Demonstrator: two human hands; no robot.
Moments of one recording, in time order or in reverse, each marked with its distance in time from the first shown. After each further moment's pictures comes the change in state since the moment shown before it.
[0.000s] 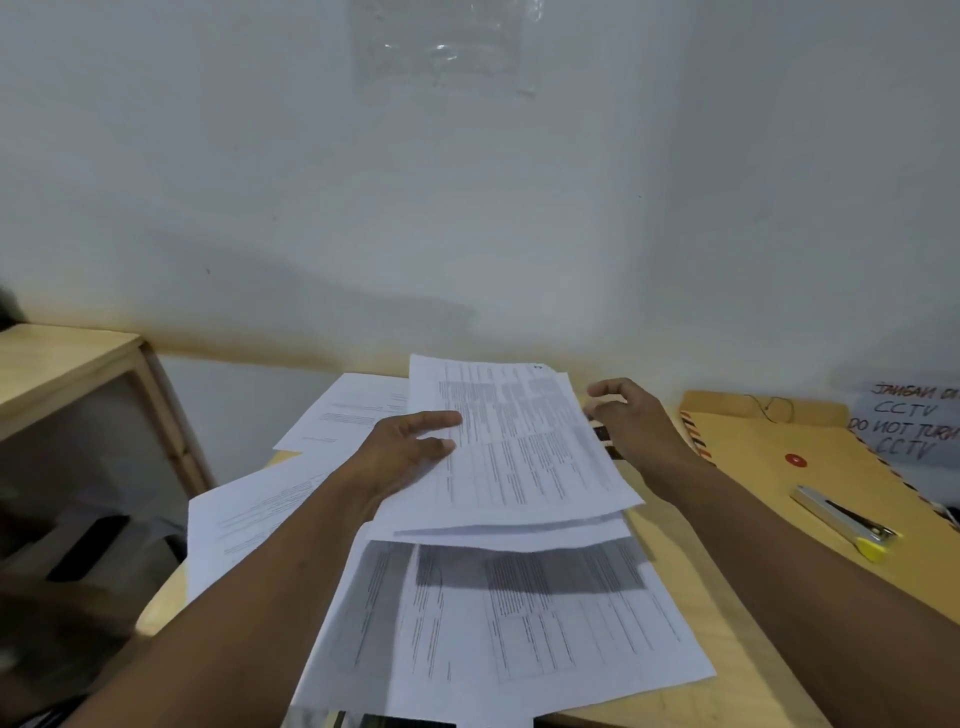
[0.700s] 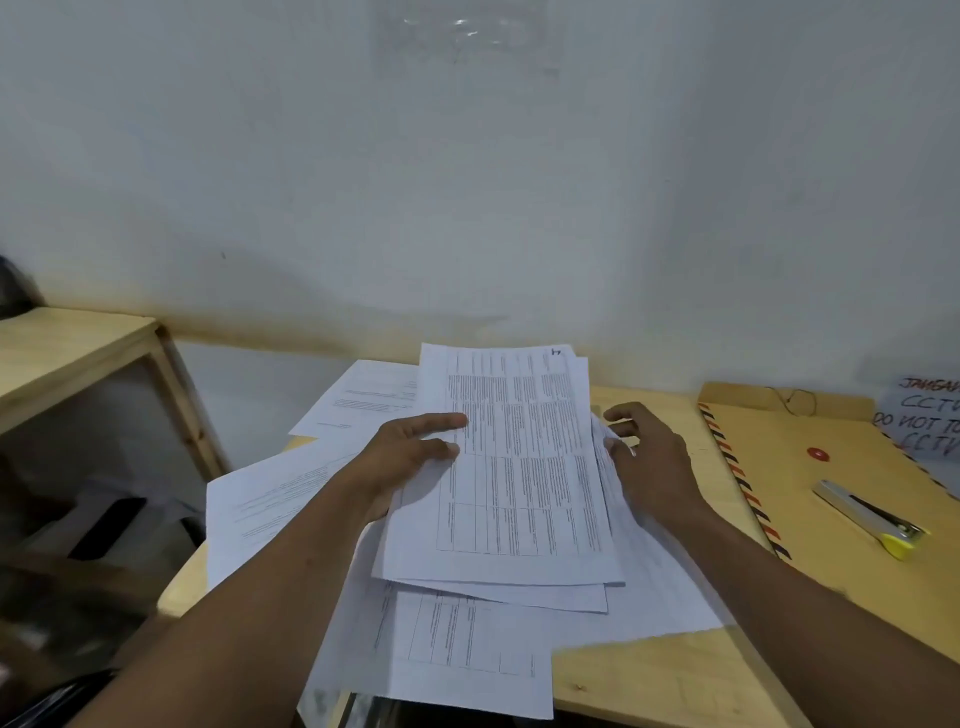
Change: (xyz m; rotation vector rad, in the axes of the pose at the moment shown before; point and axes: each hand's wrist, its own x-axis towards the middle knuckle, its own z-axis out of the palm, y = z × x) left_hand -0.008 -0.019 -0.007 -0.189 -0.022 -0.087; right_hand -0.018 0.052 0.015 -0.421 0.210 -0.205
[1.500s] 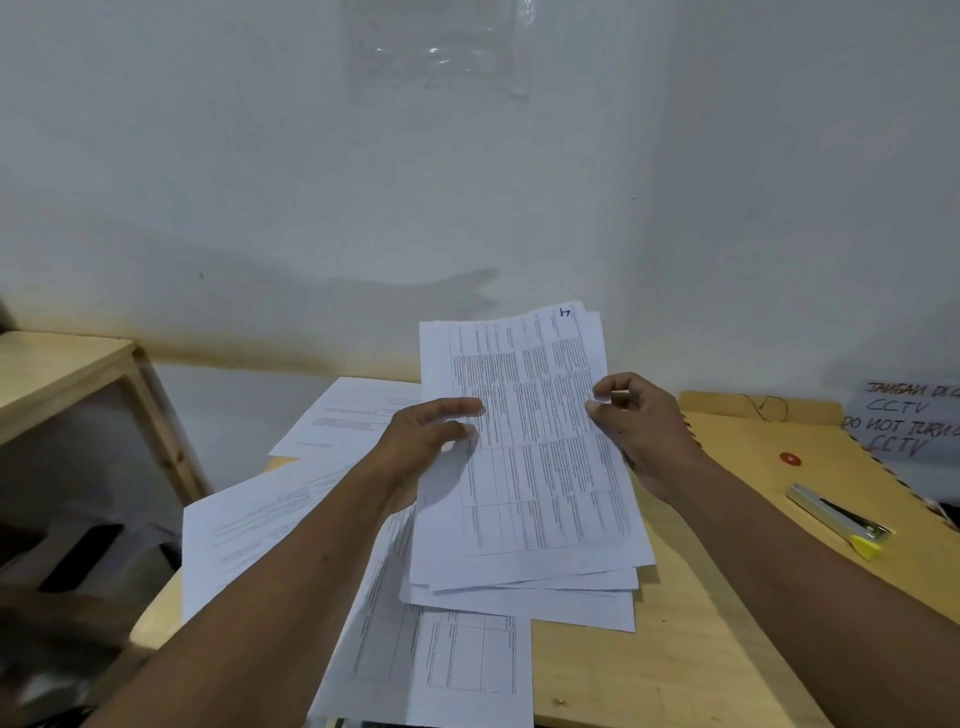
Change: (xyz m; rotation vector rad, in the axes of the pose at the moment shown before) left_hand 0.017 0.021 0.036 -0.043 0.004 0.099; right_hand 0.025 -0.039 -0.036 0.642 -0.114 0.186
